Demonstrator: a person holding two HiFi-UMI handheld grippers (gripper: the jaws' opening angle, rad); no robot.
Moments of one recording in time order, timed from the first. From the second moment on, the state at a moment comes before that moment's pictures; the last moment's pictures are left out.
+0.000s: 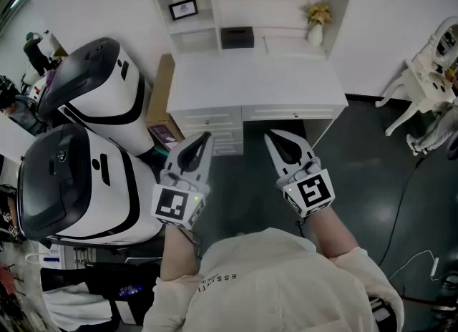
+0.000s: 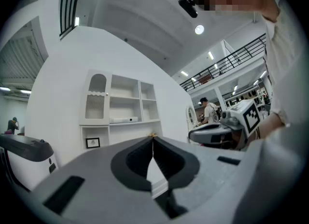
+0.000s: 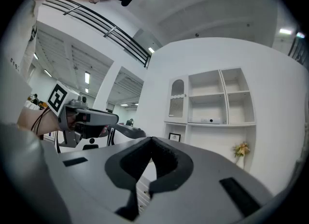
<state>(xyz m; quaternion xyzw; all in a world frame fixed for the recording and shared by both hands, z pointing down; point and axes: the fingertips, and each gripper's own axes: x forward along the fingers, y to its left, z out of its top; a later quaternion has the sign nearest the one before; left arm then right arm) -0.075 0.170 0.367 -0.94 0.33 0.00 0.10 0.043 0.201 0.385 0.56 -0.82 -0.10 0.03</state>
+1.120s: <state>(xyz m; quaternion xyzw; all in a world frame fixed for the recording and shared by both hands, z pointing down) -0.106 0.125 0.377 -0.94 0.32 -0.01 0.11 0.031 0.167 0.402 0.60 -0.80 -0.06 0.01</state>
